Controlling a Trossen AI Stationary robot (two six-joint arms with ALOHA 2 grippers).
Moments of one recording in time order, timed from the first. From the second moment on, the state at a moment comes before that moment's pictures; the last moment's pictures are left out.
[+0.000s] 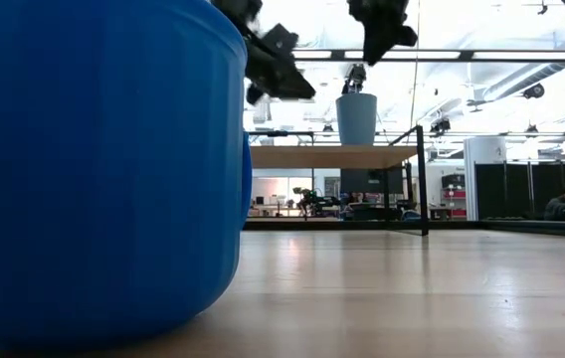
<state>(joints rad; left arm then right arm) 0.42 1.65 1.31 0.04 0.08 0.00 -0.59 1.80 2.30 -1.57 0.00 0.10</state>
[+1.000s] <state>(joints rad) 0.31 1.01 1.30 -0.72 0.23 -0.13 -0.02 1.85 2.27 -1.55 -0.16 0.27</state>
